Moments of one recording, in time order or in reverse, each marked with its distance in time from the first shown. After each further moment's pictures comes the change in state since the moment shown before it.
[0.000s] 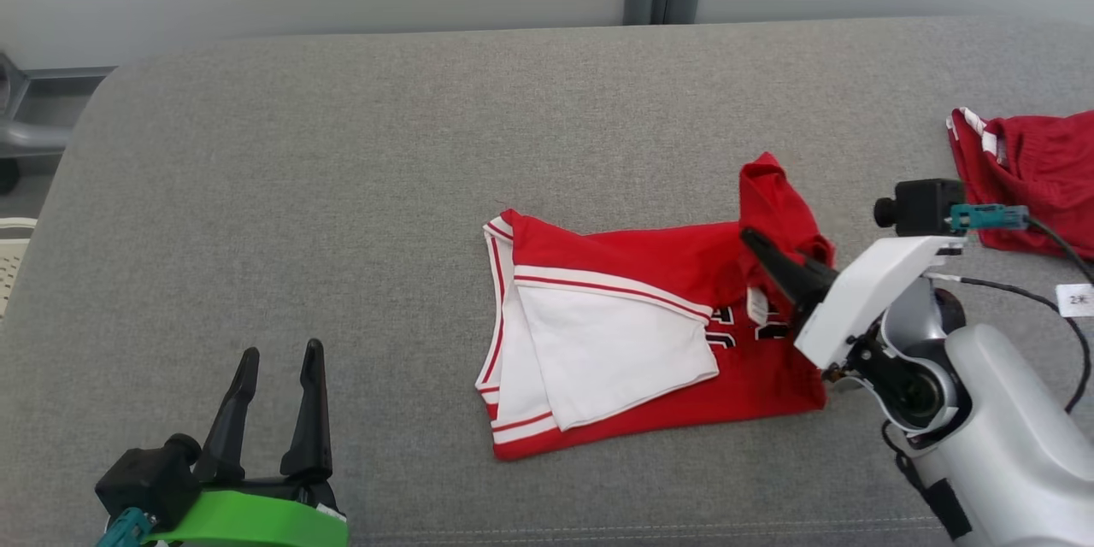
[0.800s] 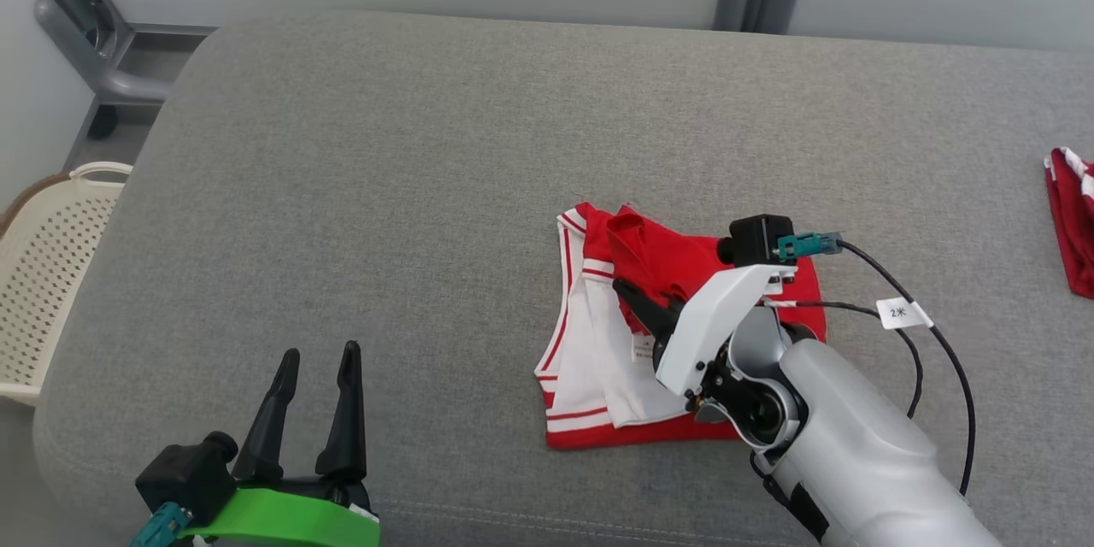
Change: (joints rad) left arm -0.016 -0.059 -0.015 0.046 0.007 -0.050 0.000; right arm -0.141 0.235 0.184 0.339 -0.033 0.000 -0.108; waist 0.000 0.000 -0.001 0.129
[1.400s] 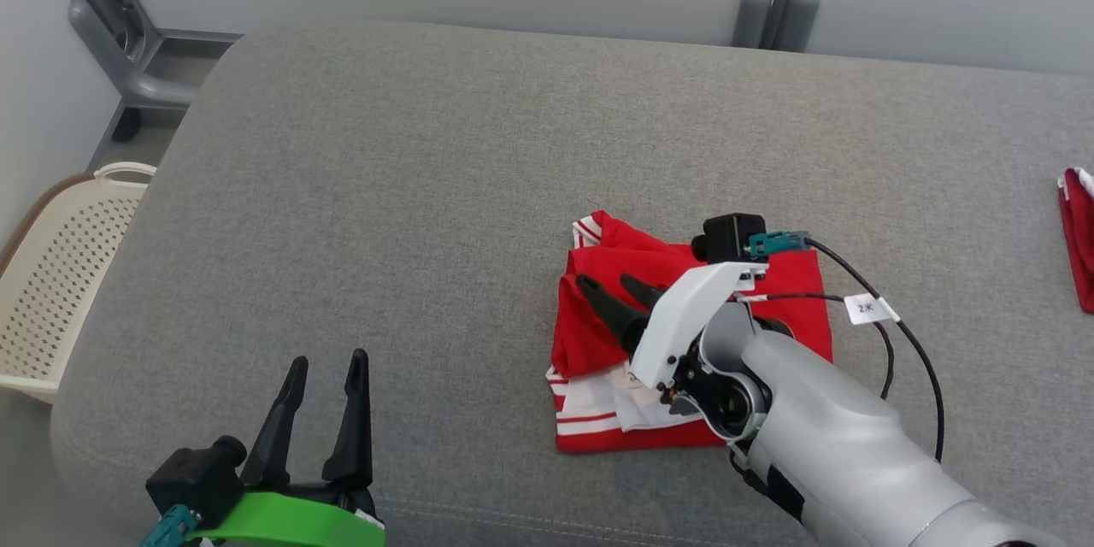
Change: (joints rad) left arm -0.001 -0.019 0.000 0.035 0.011 -0.020 0.000; right arm -0.147 0.002 0.271 0.242 0.227 0.000 -0.187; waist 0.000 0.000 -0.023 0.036
